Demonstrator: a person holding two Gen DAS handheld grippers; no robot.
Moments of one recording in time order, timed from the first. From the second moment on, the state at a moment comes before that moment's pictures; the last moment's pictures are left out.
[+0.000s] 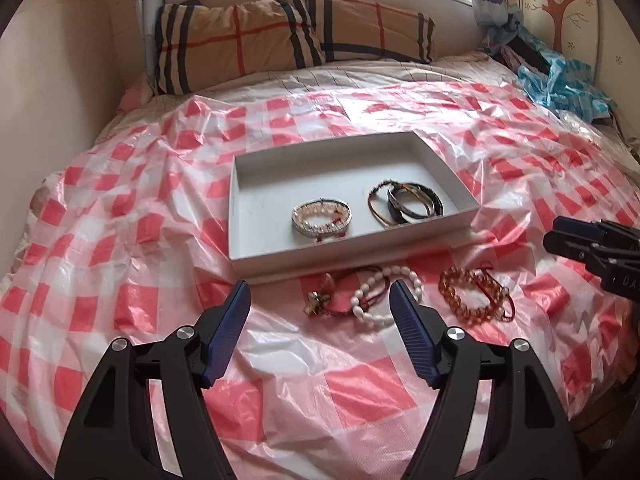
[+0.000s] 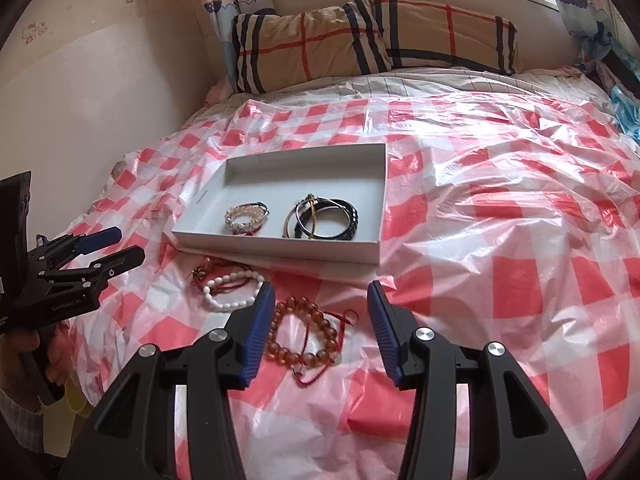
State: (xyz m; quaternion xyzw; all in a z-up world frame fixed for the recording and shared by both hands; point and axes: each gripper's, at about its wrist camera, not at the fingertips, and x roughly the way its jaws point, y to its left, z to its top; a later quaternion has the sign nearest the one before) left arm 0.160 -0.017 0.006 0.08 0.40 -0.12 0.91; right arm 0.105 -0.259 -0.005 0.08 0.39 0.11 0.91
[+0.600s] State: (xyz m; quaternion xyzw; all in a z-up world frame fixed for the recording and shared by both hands) left arm 0.194 -0.039 -0.047 0.07 0.45 -0.12 0.88; right arm 0.146 -0.246 -0.069 0.09 0.45 0.13 0.88
